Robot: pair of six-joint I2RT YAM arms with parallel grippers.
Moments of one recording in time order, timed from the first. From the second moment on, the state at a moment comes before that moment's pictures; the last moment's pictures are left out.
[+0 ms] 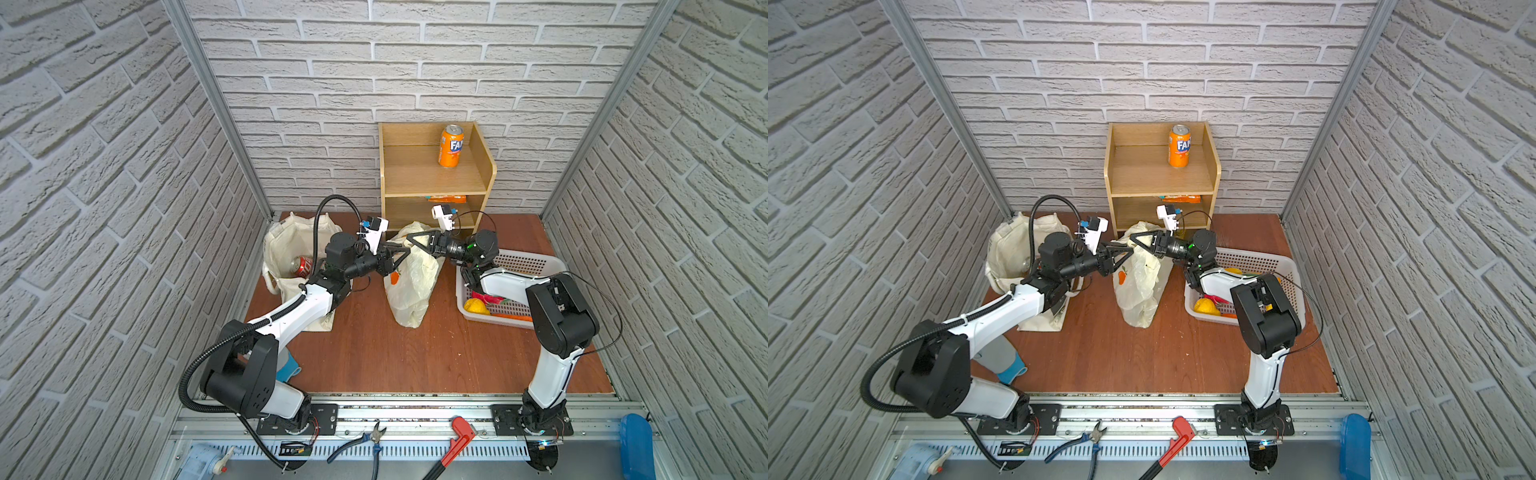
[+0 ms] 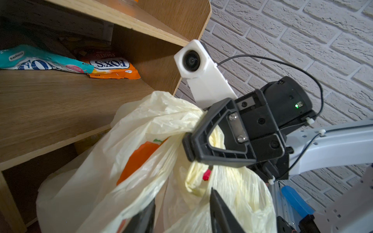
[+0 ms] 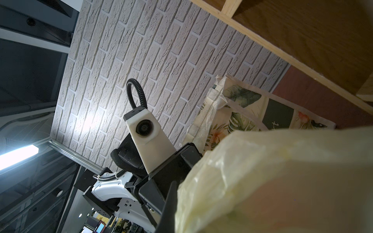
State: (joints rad) left arm -0.45 1.46 0.92 0.40 0.63 -0.34; right arm 0.34 1.88 1.10 1.13 -0.97 1.40
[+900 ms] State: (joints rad) left arm -0.45 1.52 0.95 0.51 0.66 -0.40; right arm 0.33 1.89 1.10 1.16 -0.96 1.43
